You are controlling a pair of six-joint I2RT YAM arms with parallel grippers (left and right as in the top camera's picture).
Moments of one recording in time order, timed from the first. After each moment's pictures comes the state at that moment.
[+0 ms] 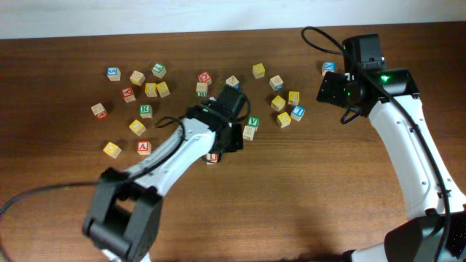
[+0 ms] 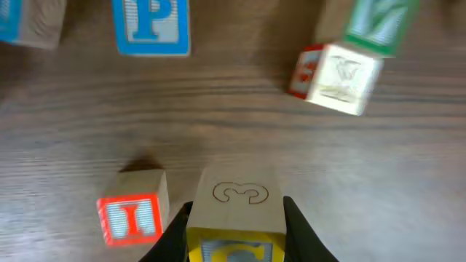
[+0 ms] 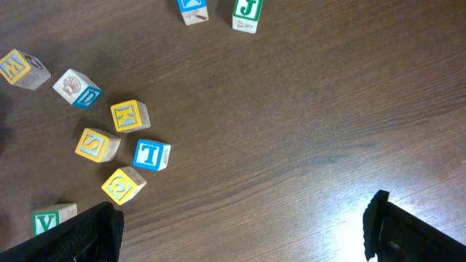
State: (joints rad) left arm -0.57 1.85 1.36 -0.81 0.01 -0.57; right arm 0.08 1.63 1.54 -1.02 0.22 0.45
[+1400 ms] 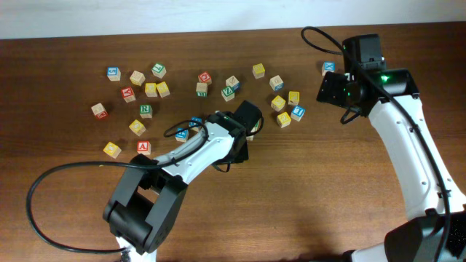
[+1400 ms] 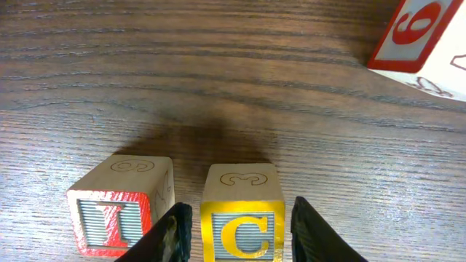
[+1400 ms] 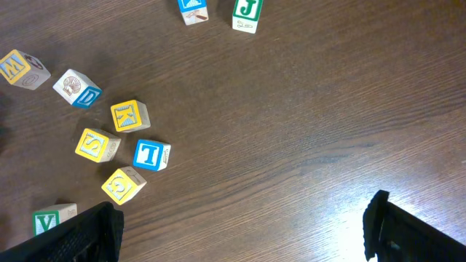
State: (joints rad) left arm -0.65 1.98 1.35 -0.84 -0.14 -0.71; right arm 0.08 1.63 1.54 -1.02 0.22 0.45
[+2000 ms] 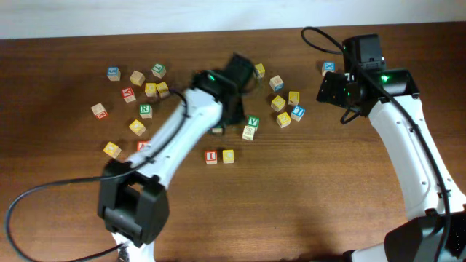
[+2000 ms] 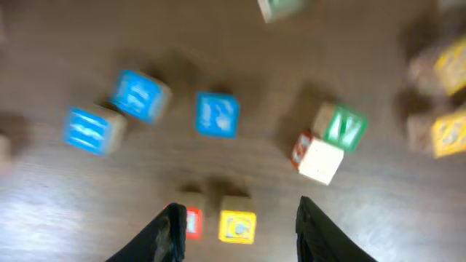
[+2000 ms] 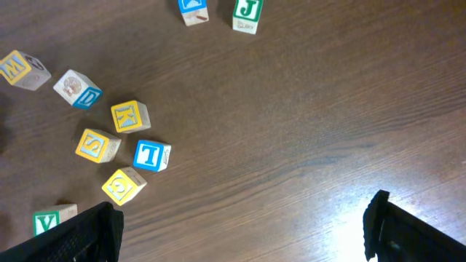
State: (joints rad) left arm -0.54 1.99 1.82 -1.16 -0.15 -0.65; right arm 0.08 1.63 1.54 -1.02 0.22 0.45
